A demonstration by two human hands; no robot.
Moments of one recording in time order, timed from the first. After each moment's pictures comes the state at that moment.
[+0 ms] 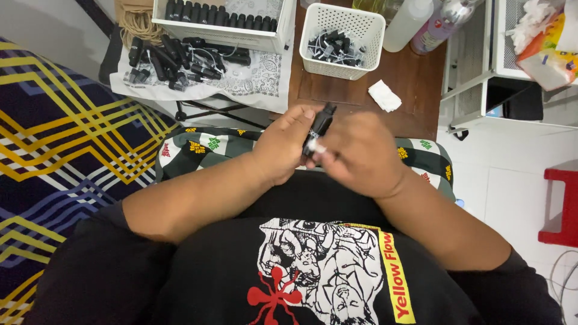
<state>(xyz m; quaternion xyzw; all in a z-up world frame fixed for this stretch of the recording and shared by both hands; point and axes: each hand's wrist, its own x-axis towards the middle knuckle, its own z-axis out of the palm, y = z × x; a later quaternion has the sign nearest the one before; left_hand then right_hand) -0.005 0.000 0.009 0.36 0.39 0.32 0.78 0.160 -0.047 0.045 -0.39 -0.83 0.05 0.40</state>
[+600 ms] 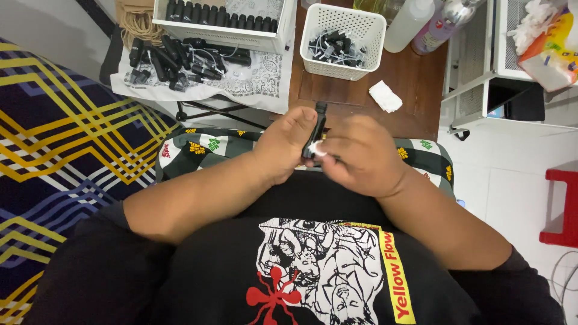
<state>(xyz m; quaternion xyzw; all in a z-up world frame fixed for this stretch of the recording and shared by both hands) -0.004 0.007 -0.022 0.41 0.40 0.32 0.76 0.168 -0.051 0.006 -0.37 -0.81 0.01 0.45</state>
